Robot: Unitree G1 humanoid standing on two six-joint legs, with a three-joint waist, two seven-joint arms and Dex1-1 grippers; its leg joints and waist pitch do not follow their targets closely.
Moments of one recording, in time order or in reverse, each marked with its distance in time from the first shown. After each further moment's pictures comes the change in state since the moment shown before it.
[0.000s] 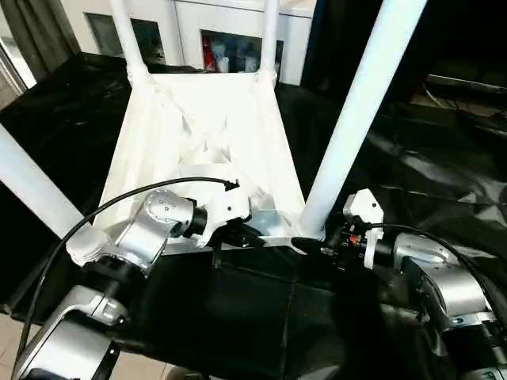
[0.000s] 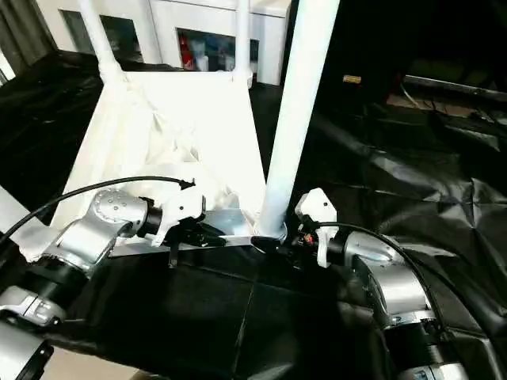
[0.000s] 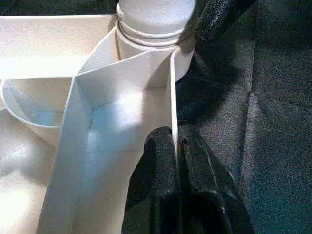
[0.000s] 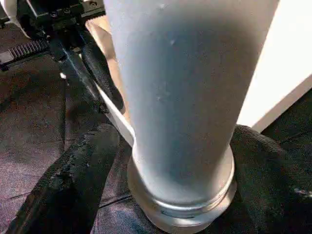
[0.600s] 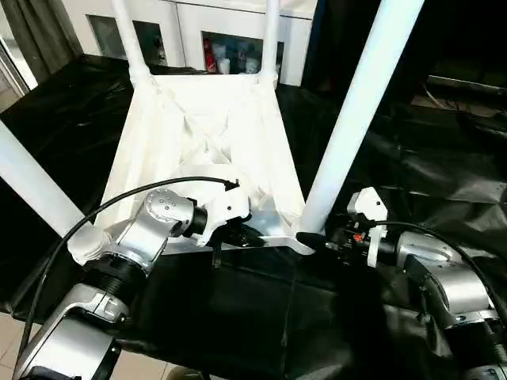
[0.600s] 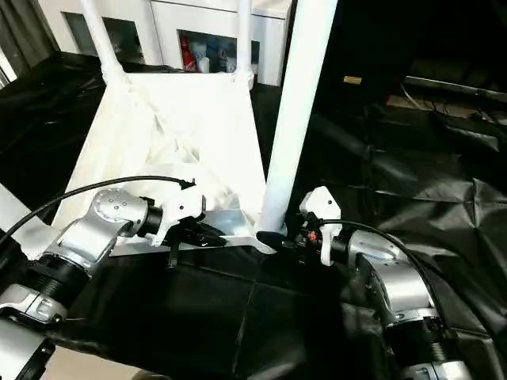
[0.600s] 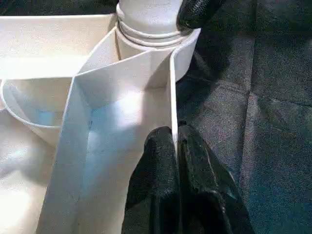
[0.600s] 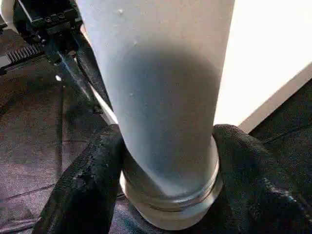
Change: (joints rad) left arm -0.002 0.000 0.001 0.017 -0.003 -0.018 -0.005; right arm -0.010 -0.008 -0.014 0.025 0.018 0.001 0.010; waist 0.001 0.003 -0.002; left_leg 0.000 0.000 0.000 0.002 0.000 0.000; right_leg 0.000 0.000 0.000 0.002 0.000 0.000
